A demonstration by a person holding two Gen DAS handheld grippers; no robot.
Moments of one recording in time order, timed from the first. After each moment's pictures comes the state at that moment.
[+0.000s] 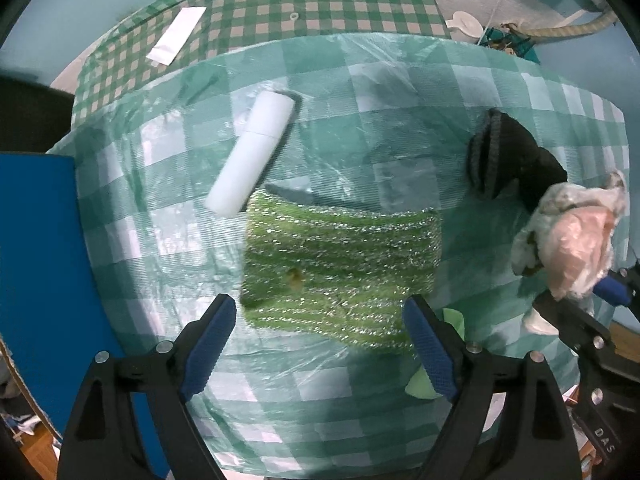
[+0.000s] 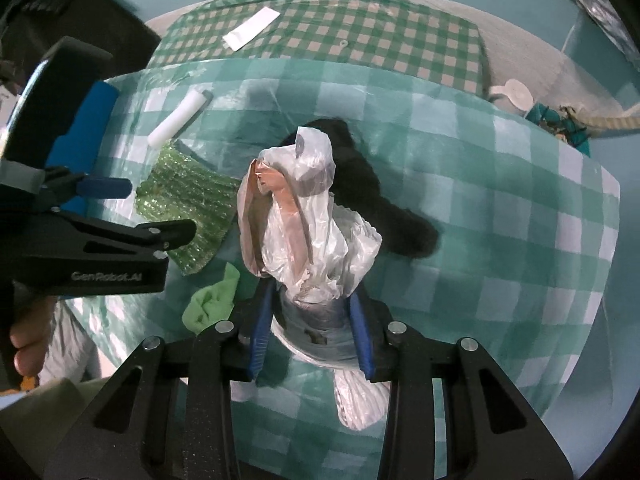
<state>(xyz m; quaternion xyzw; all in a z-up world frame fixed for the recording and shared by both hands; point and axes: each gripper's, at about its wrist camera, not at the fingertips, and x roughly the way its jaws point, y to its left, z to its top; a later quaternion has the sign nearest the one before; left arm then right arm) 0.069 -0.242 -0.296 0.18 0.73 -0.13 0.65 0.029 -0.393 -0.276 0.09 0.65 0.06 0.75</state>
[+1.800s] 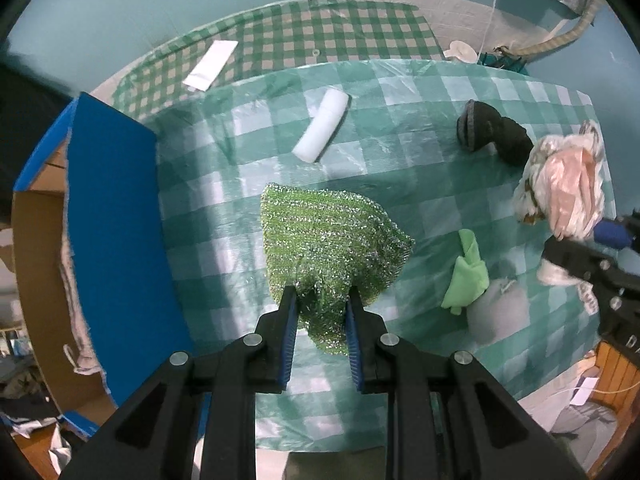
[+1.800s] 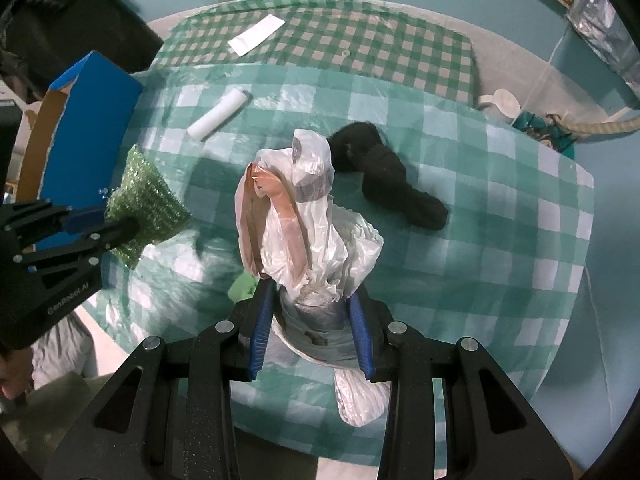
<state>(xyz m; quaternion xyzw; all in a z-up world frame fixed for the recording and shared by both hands) 0.018 -0.182 -0.228 0.19 0.67 -0.13 0.71 0.010 -0.352 -0.233 0.07 0.64 0.04 0.76</state>
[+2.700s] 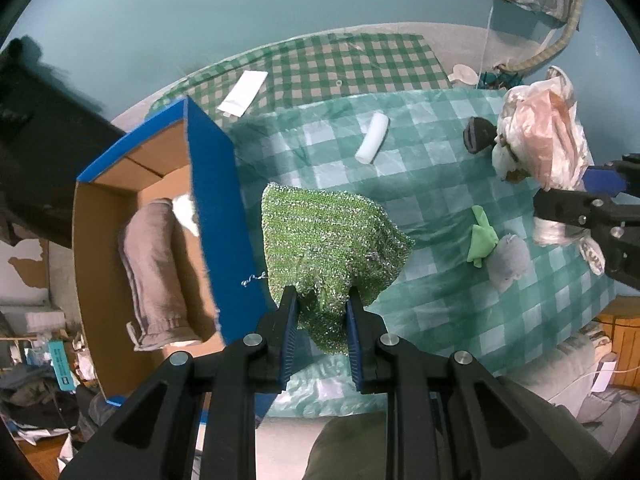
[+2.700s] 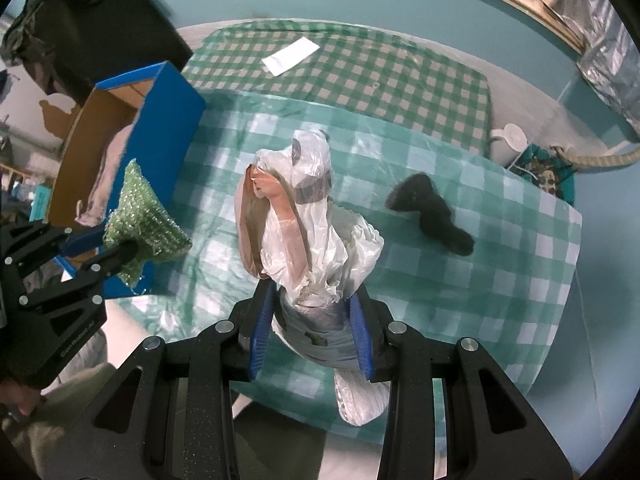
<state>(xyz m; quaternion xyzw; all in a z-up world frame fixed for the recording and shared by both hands) -0.009 -0.118 -0.153 0.20 0.62 -0.14 0.75 0.014 -0.285 -0.168 0.04 0.62 0.06 0.78</state>
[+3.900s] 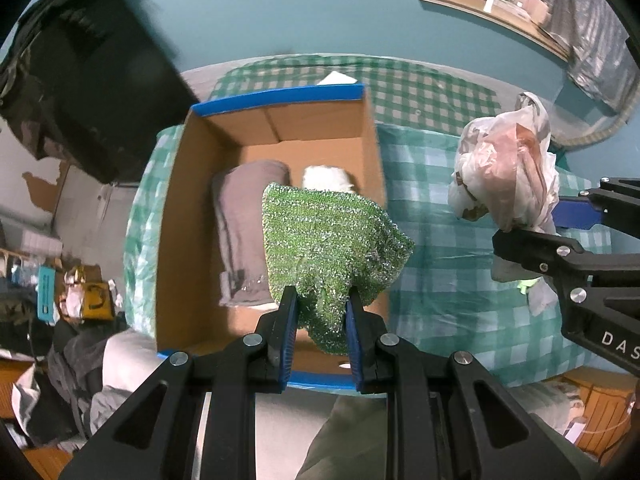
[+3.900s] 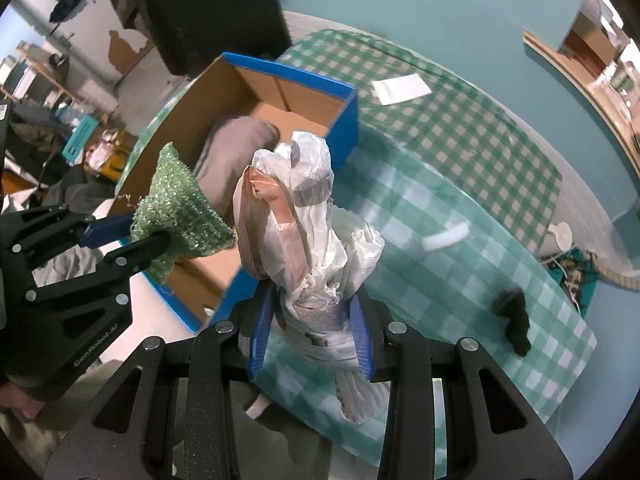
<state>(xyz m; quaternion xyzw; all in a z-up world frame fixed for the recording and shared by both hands) 0.007 0.014 -0.111 0.10 0.62 -0.04 0.78 0.062 -0.123 -0.134 -0.06 0.60 0.19 0.78</state>
